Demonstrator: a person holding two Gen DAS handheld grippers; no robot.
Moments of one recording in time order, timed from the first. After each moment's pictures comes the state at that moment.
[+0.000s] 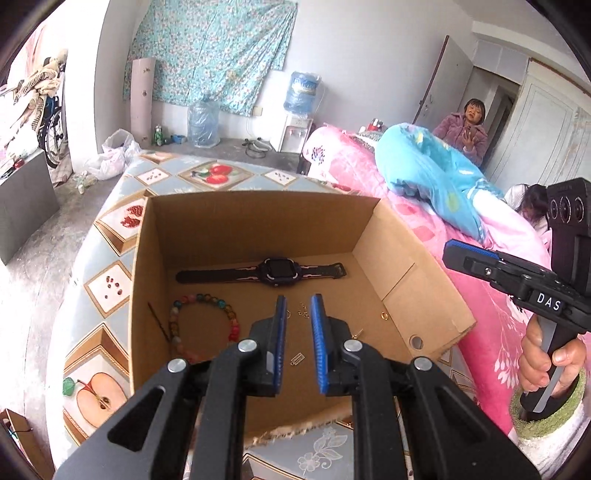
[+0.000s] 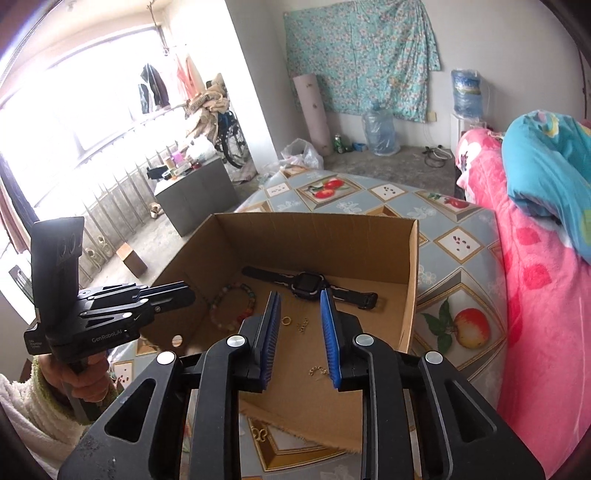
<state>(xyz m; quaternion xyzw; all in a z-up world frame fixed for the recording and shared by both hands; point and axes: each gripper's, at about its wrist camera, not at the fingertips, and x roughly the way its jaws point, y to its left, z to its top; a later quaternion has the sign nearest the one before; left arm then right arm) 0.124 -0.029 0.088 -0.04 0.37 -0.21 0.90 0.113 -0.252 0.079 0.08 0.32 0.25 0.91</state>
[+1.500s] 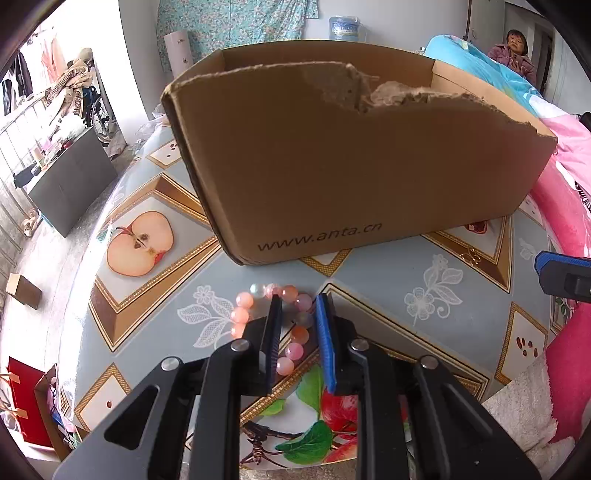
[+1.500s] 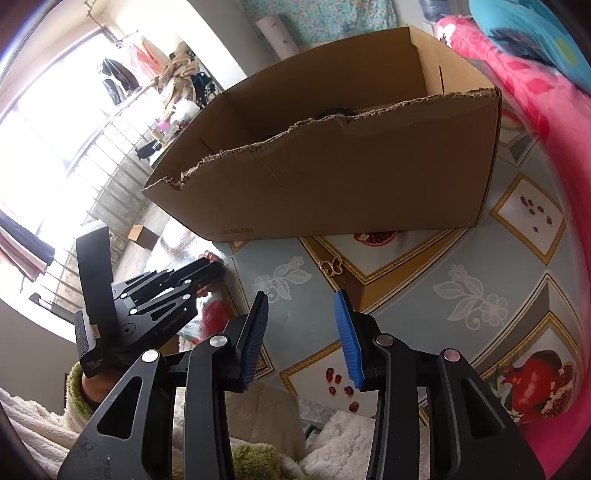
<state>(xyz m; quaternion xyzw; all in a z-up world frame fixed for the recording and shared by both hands) 0.055 -0.012 -0.030 0.06 0.46 -0.09 0.88 0.030 -0.190 -0.026 0.16 0.46 0.21 0.84</state>
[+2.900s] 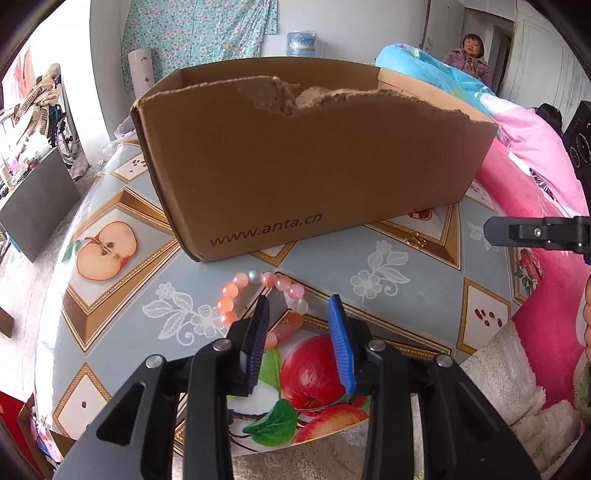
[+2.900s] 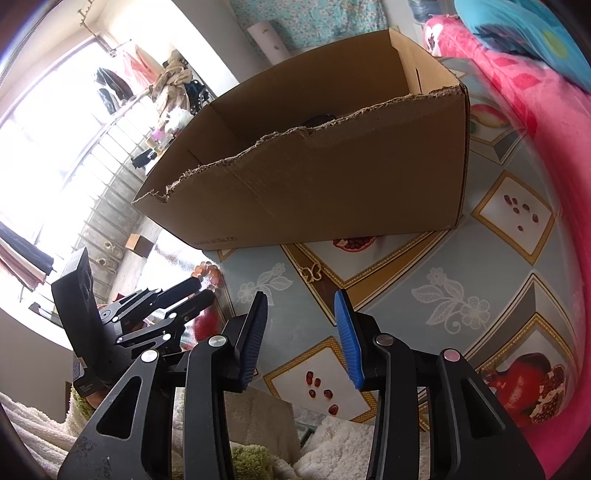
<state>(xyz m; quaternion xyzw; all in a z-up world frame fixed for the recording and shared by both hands) 0.024 -0.015 -0.031 0.06 0.43 -0.18 0.88 0.030 -0.208 -0.030 0.18 0.46 0.20 0.85</state>
